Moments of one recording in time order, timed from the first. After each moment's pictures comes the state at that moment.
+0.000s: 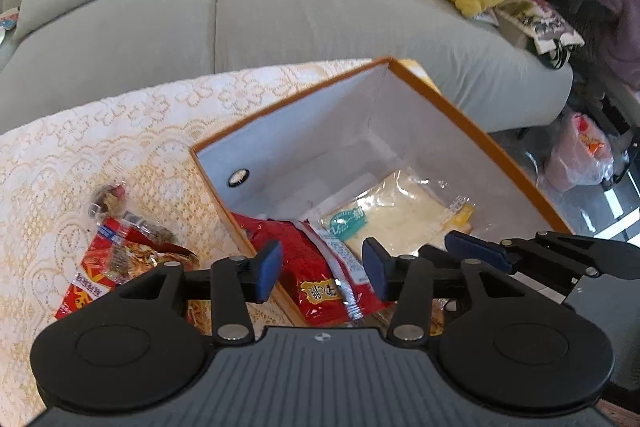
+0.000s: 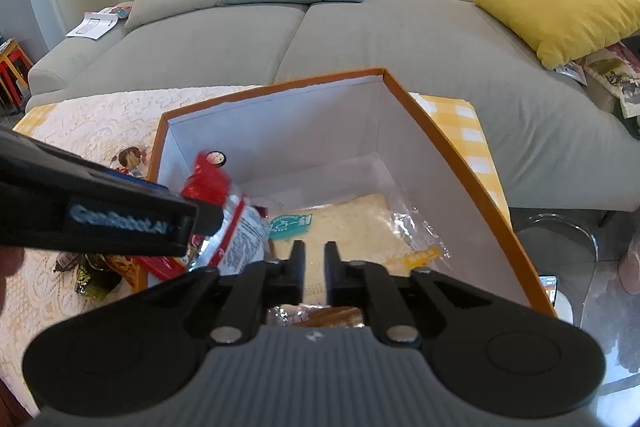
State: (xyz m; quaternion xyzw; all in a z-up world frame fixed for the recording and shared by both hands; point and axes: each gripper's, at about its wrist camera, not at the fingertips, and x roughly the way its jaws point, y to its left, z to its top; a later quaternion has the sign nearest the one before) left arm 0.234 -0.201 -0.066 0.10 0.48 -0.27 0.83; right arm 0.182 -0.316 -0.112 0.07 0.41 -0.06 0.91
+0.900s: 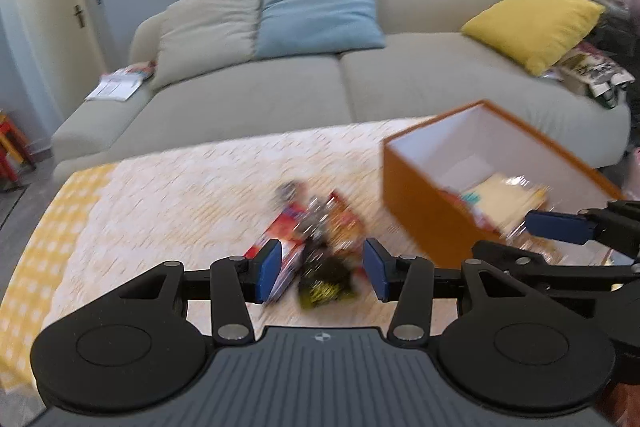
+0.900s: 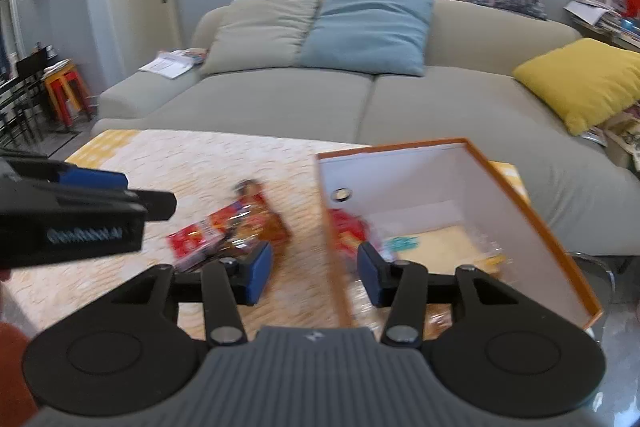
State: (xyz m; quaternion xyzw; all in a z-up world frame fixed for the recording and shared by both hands) left arm 0.129 -0.065 -0.026 0.13 0.35 -0.14 0.92; right arm 0.097 -0.204 -0.064 0.04 0.32 0.01 0.95
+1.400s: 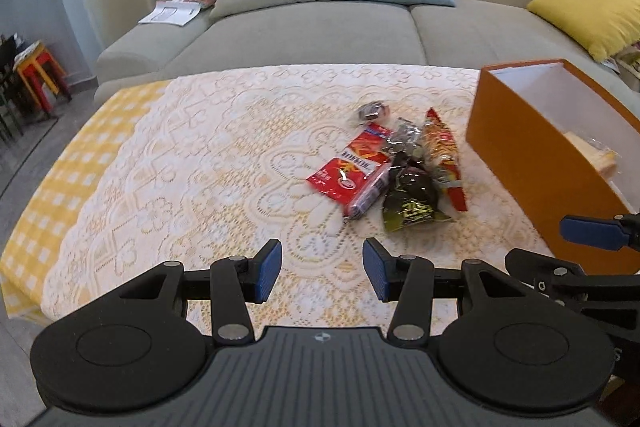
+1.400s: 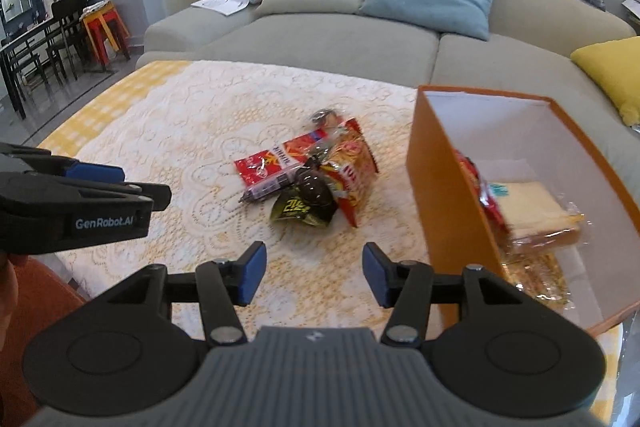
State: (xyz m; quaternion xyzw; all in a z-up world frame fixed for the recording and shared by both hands) left arm 0.133 0.015 -0.073 0.09 0.41 -0.07 0.91; right arm 0.104 -0.133 -0.105 0.02 0.38 0.06 0.92
